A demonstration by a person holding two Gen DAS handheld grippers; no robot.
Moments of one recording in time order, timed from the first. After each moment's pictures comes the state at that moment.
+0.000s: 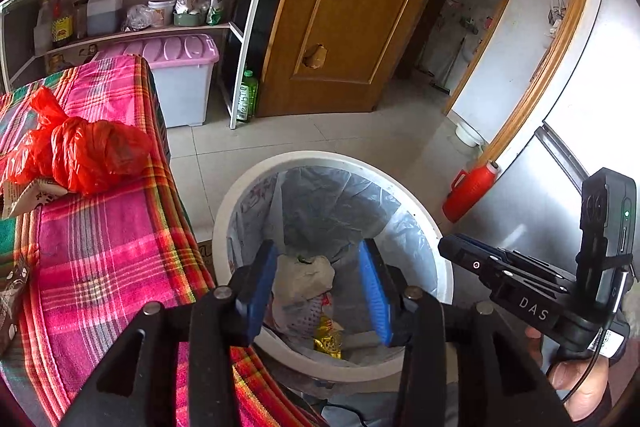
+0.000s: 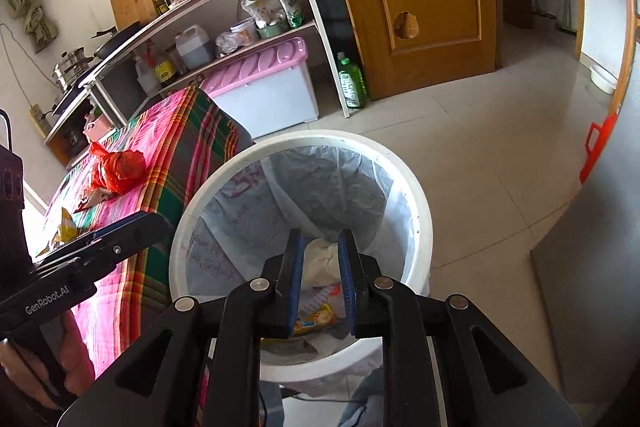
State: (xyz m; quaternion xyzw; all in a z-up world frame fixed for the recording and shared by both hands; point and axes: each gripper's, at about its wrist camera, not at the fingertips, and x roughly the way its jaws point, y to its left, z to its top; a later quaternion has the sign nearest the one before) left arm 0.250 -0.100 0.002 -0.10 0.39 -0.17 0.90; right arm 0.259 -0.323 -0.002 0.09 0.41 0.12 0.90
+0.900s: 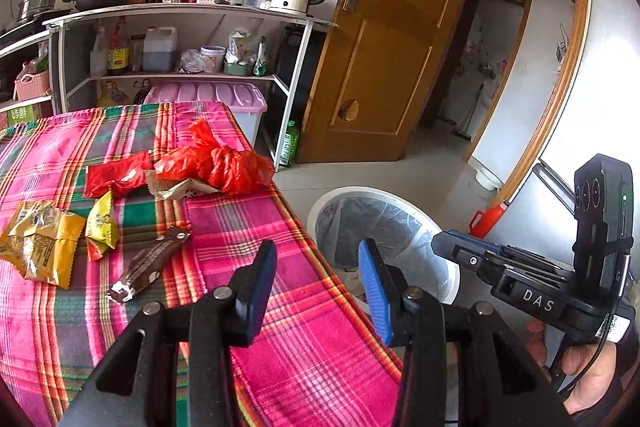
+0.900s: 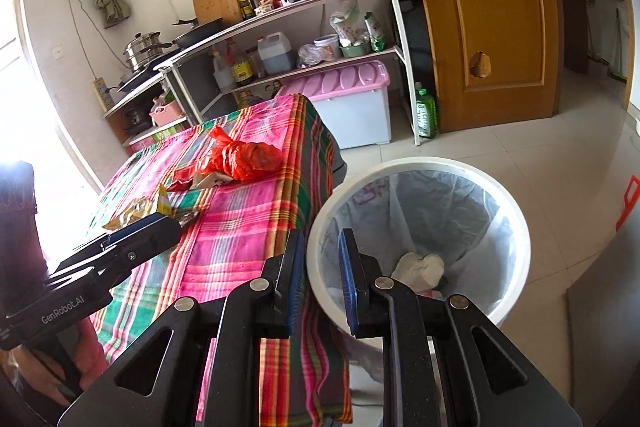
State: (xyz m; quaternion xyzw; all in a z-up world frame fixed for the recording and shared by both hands) left arm 0.157 -0.014 0.044 -0.11 0.31 -0.10 0.94; right arm 0.206 -0.235 0.047 0.06 0.36 0.23 0.90
